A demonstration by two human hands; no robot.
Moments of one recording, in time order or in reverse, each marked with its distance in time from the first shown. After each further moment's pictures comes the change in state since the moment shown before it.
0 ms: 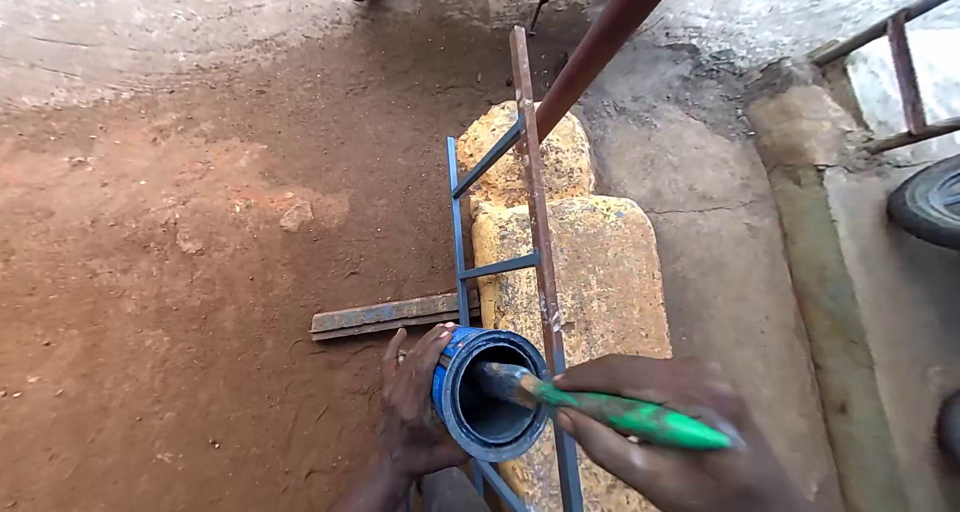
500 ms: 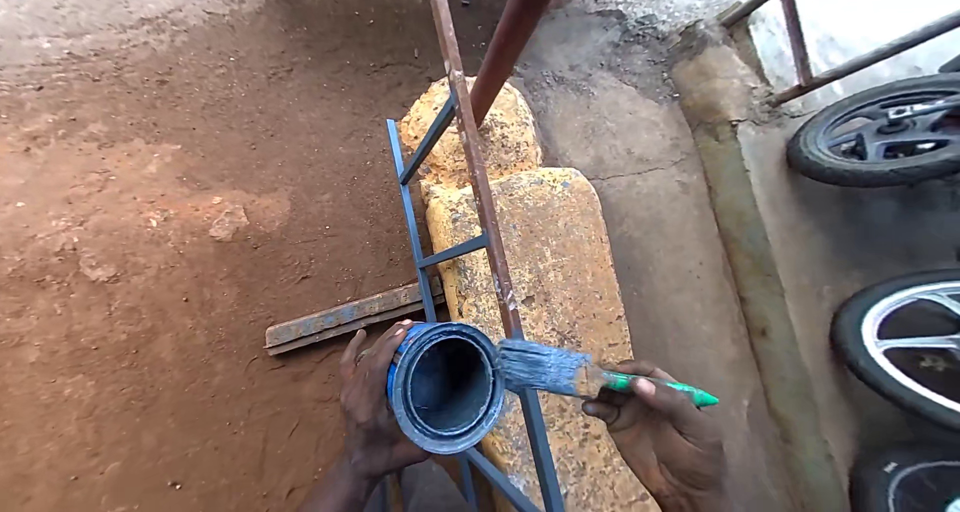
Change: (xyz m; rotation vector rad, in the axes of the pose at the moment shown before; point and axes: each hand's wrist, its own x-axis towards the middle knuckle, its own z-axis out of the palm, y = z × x) left_hand -0.006 -0.009 0.018 -0.090 -0.076 0.023; right_hand -0.109 0.058 0.005 1.164 0.680 0.588
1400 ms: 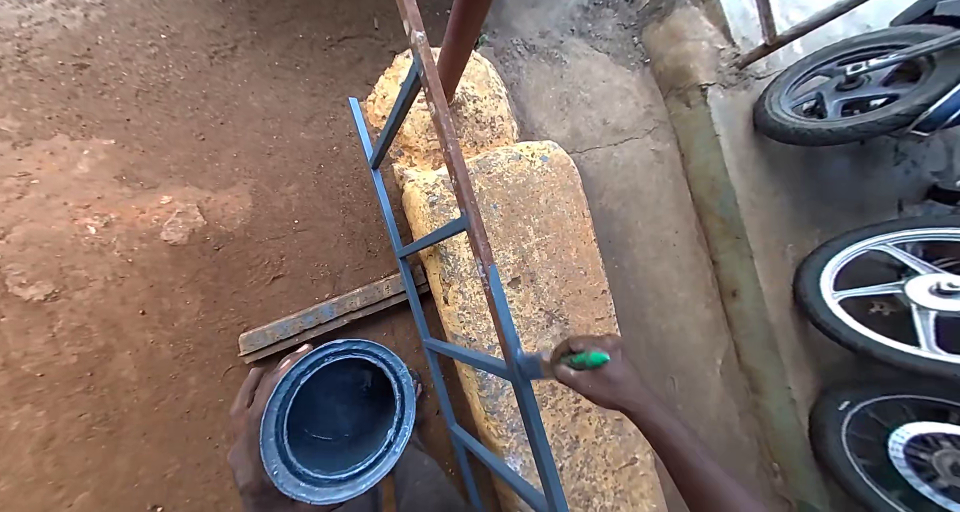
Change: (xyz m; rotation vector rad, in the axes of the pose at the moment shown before) left_hand -0.050 -0.053 -0.054 -0.034 0.015 -0.097; right_hand 0.052 0.036 -0.091 -1.485 -0.233 -0.160
